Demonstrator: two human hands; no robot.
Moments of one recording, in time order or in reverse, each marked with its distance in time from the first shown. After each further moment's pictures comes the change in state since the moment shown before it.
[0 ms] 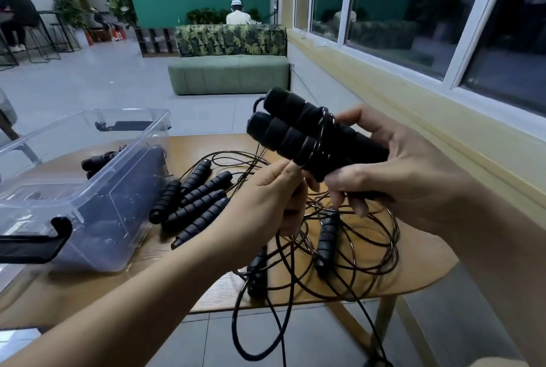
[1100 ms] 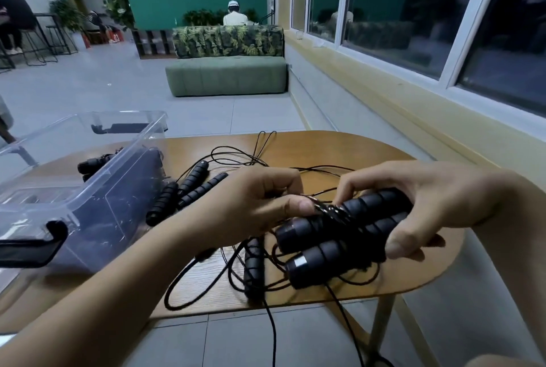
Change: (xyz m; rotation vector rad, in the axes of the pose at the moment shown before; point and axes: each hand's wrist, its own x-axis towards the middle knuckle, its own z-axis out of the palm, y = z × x) left_hand 0.005 0.013 -0.040 0.695 -0.270 0.223; right_hand -0.003 -0.006 -0.050 -0.251 -0.635 0.442
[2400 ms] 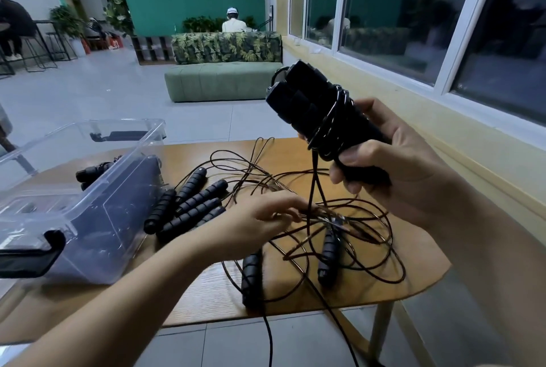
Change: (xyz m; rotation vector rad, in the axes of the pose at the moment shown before) left_hand 0.011 -0.049 0.020 0.094 -0.043 -0.090; right_hand 0.034 -0.013 0.024 0.497 0.708 -0.553
